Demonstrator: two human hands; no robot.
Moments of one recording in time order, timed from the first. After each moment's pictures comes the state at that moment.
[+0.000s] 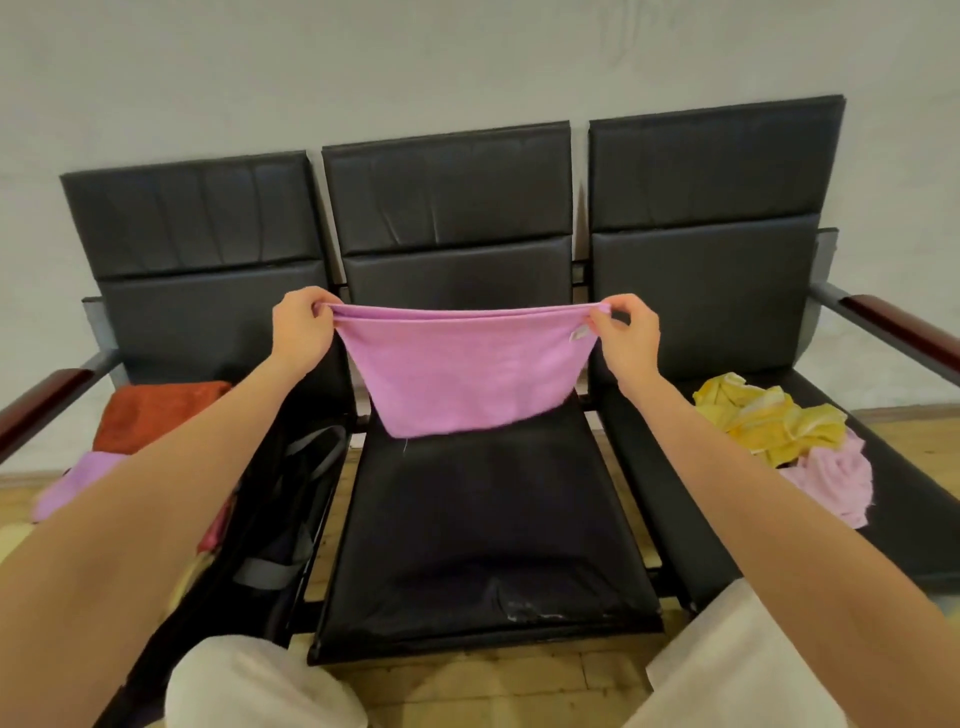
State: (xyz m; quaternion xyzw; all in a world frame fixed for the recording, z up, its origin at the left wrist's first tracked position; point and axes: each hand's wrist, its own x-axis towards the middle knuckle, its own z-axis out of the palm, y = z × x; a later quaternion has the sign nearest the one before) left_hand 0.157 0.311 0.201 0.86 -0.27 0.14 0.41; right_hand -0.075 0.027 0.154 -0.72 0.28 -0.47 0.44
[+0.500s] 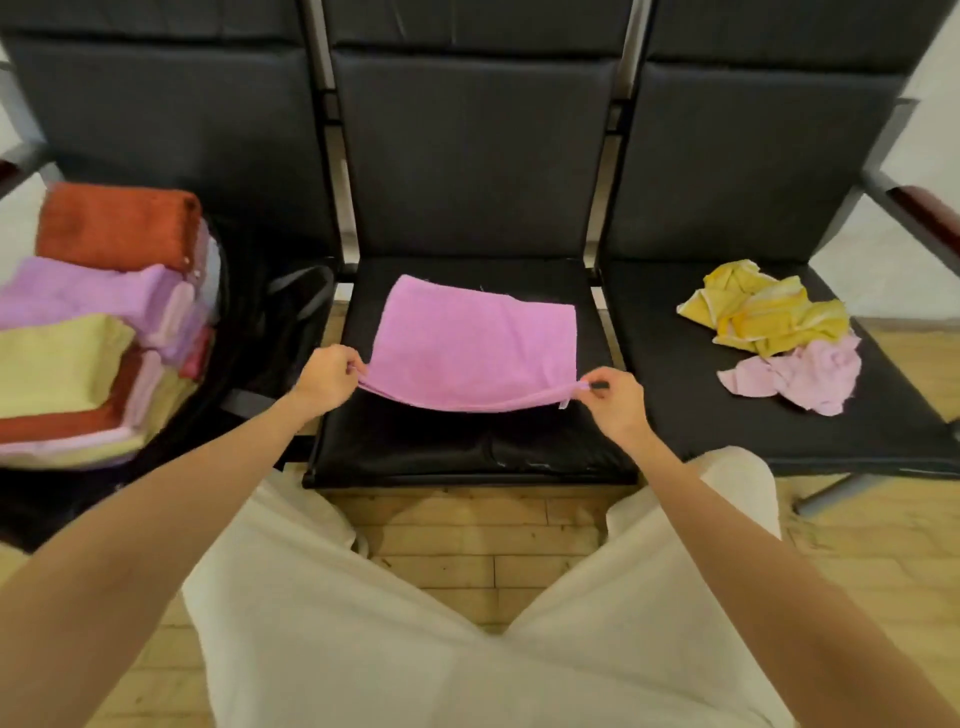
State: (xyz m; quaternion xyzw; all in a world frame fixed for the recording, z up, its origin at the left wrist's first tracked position) left_hand 0.088 0.389 -0.017 0.92 -0.30 -0.11 0.23; right_hand -0.160 0.108 -0.034 -0.85 0.34 -0.17 0.35
